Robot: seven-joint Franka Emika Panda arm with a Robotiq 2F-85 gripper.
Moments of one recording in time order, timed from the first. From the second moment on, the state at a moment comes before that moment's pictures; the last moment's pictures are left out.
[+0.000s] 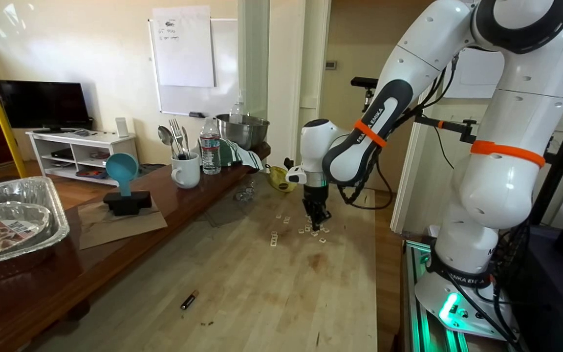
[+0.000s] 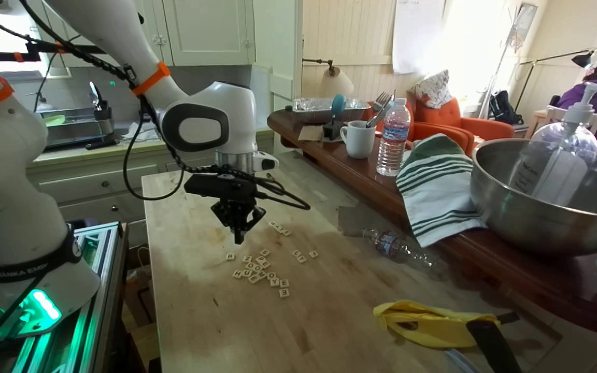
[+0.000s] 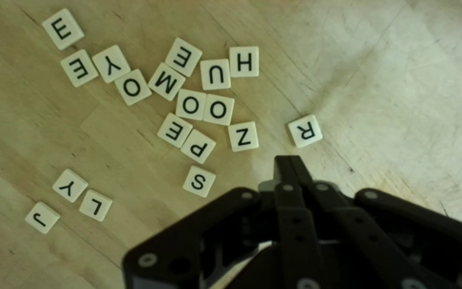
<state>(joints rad) -0.07 -0.10 -0.06 -2.74 -0.23 2.59 -0.81</state>
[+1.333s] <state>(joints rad) -0.06 -0.08 -0.06 -2.75 -0.21 2.59 -0.81</state>
